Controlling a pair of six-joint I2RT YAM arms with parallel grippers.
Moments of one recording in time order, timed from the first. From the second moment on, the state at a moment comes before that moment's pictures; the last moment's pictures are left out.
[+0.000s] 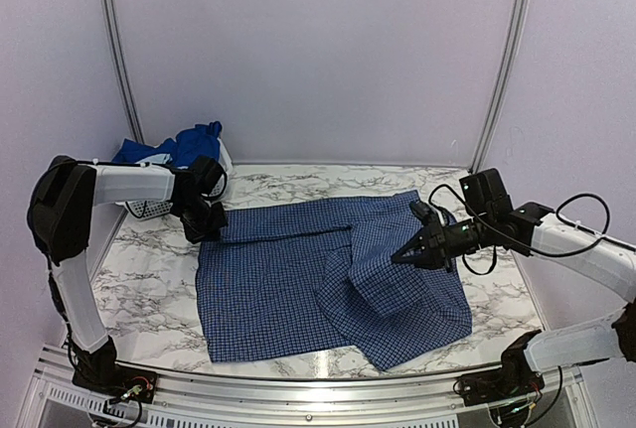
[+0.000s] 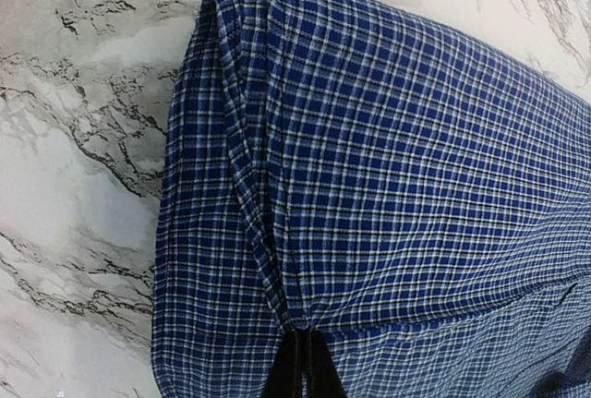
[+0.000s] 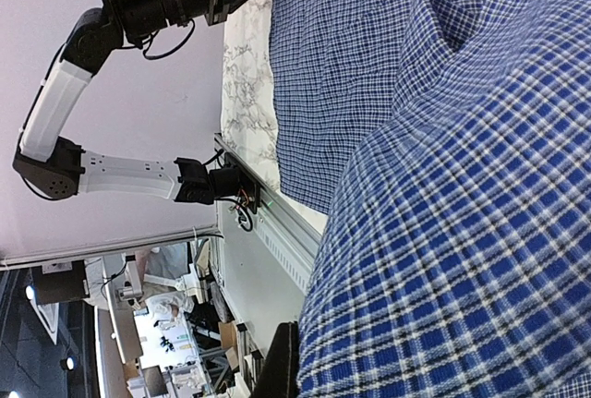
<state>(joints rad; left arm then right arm) -0.42 1.88 1.28 -0.61 -0.03 -0.77 0.45 1.14 0.79 -0.45 -0.90 0.80</state>
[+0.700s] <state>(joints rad) -0.42 1.92 1.28 -0.61 -0.01 -0.74 0.54 1.31 0.86 -0.33 -0.92 0.83</state>
